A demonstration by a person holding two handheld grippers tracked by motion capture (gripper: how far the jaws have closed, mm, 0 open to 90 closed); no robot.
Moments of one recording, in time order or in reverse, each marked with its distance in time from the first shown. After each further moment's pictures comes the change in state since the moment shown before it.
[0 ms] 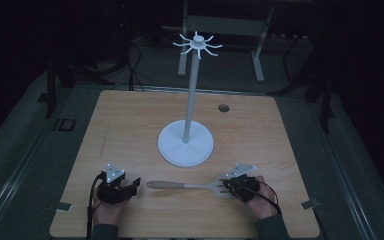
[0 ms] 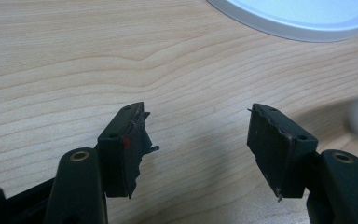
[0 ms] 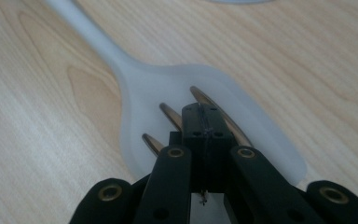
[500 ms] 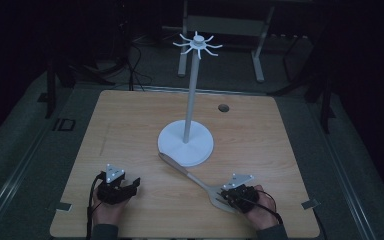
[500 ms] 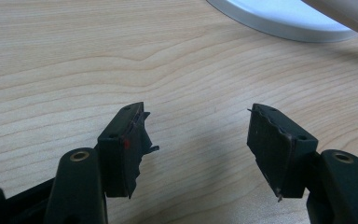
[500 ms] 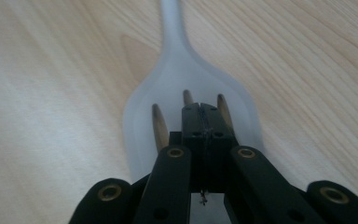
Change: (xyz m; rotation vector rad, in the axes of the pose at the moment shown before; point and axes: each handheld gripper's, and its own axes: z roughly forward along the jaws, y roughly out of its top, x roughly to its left) left arm 0.000 0.000 0.000 -0.001 0.000 0.002; right arm 0.025 -0.010 -0.011 0.031 0.057 -0.034
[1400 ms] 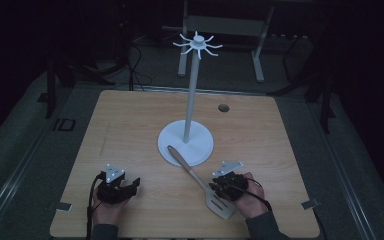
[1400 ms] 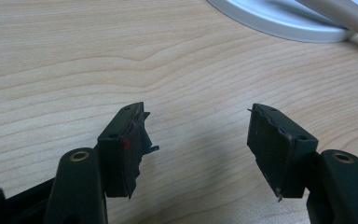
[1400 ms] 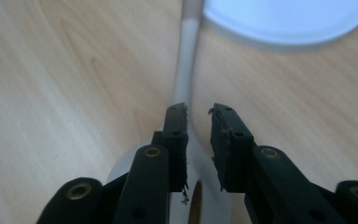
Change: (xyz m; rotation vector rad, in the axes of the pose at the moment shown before) left arm 0.000 0.000 0.000 -0.001 0.000 -0.004; right arm 0.000 0.052 0.002 -0.036 0.004 0.001
